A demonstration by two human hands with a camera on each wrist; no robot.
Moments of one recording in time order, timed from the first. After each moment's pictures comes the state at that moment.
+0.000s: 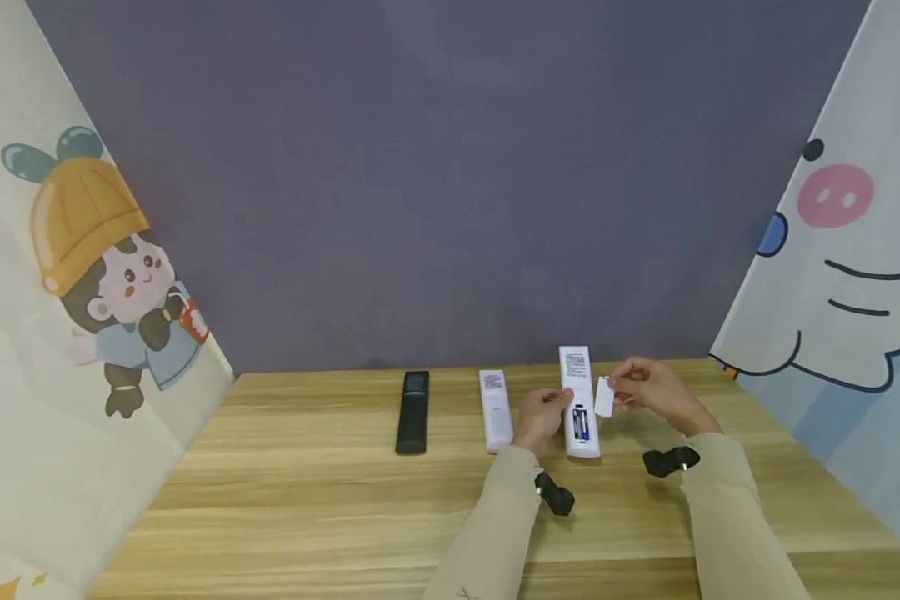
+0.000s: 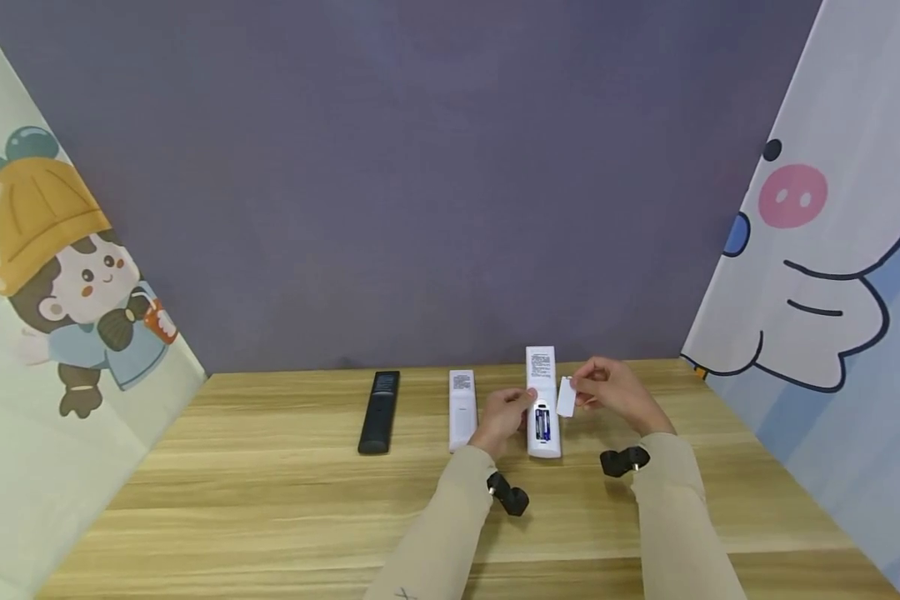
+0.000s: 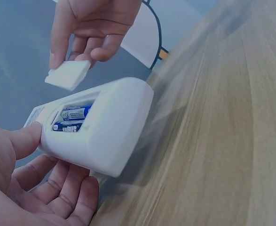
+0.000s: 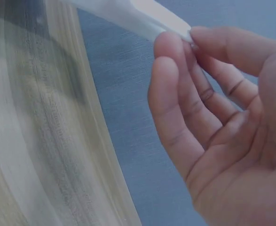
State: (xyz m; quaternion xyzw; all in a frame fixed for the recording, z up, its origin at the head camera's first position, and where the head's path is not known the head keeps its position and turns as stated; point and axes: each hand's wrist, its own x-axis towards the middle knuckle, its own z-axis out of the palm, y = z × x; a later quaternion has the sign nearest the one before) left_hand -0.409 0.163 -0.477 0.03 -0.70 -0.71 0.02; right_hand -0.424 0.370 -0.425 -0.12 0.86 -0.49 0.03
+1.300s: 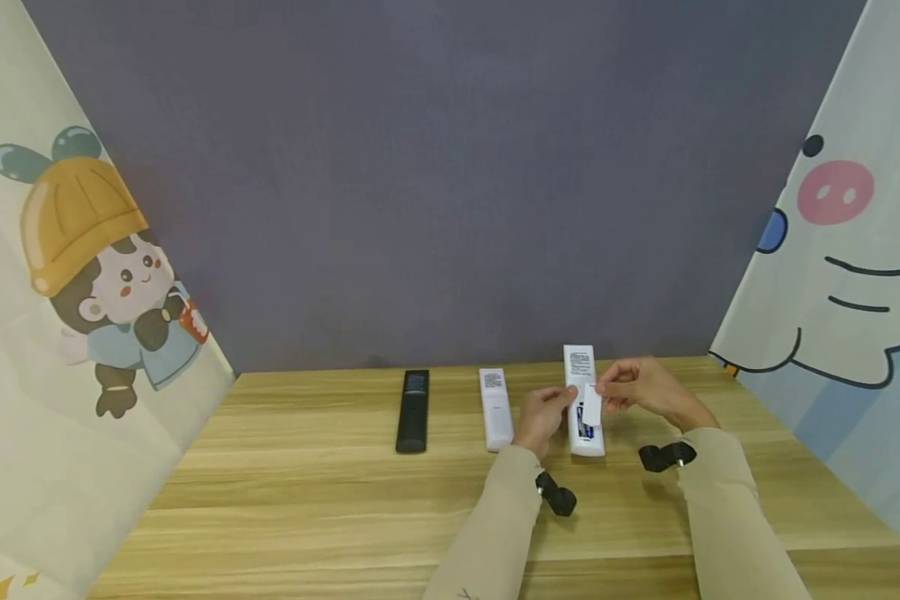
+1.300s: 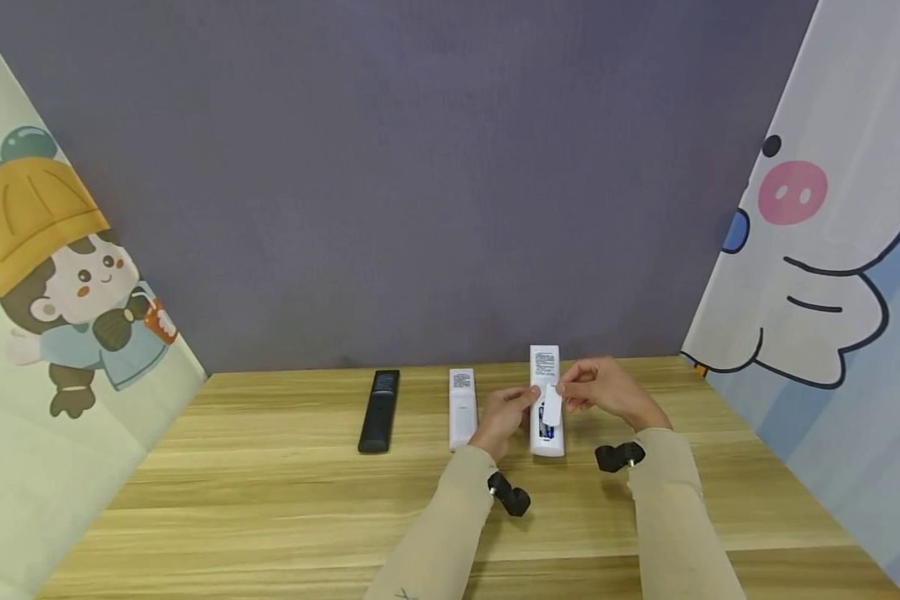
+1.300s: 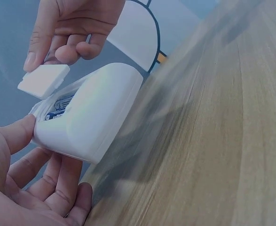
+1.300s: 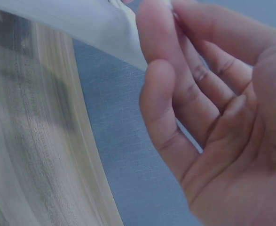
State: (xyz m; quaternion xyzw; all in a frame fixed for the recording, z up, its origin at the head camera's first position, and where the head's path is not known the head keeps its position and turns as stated) left_hand -0.404 0.164 -0.476 0.04 -0.69 -0.73 0.00; right_hand -0.415 0.357 -0.409 -0.16 0.85 -0.49 0.08
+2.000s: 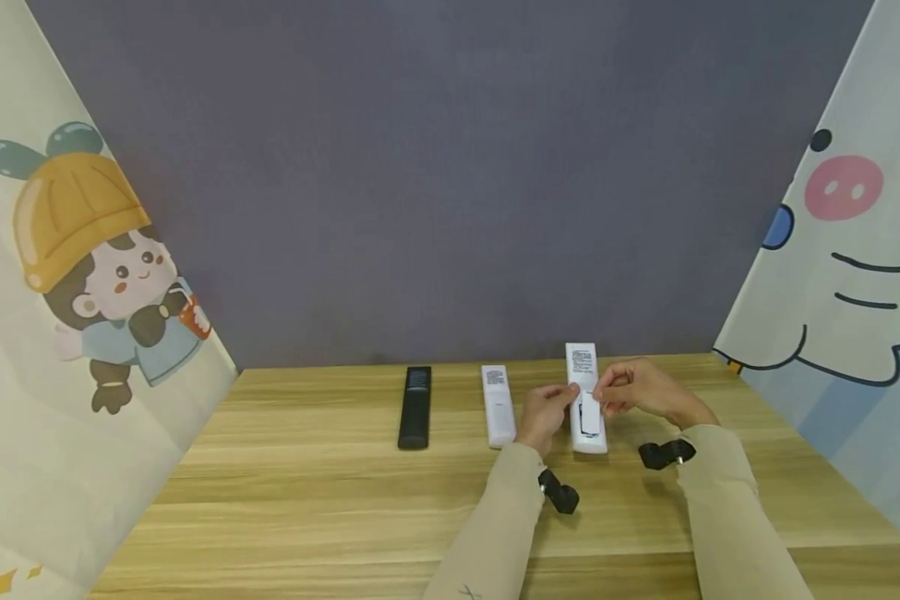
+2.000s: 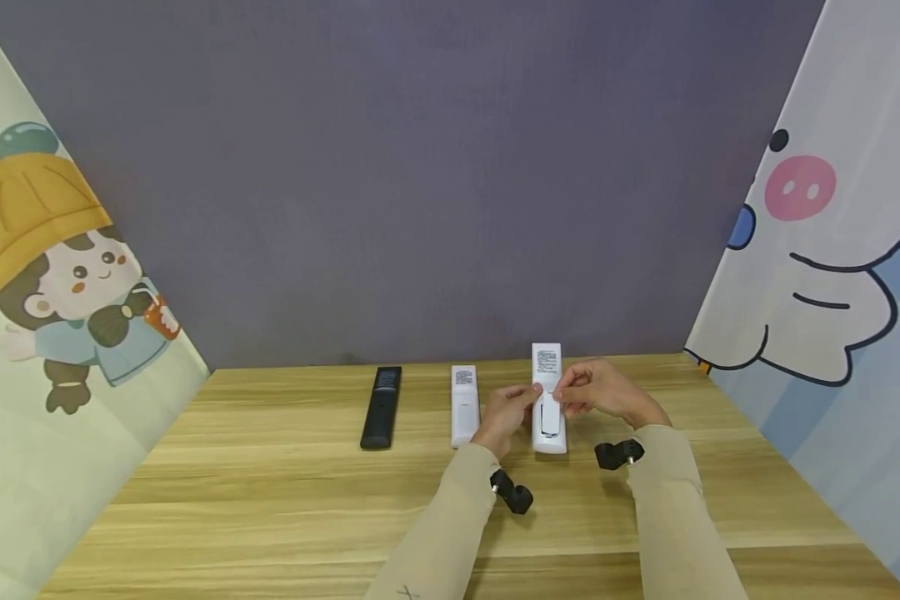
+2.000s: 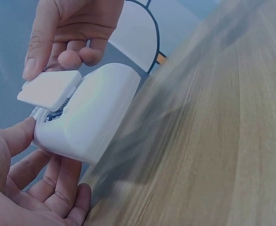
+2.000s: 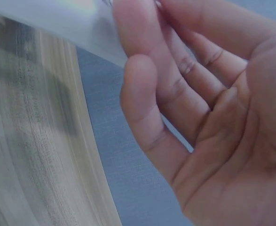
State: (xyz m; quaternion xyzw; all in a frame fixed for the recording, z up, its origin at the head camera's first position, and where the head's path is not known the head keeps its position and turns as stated) left_hand -0.403 0.164 -0.476 0.05 -0.68 -0.73 0.00; right_hand -0.416 0.353 -0.410 -0.20 0.85 -0.48 0.13
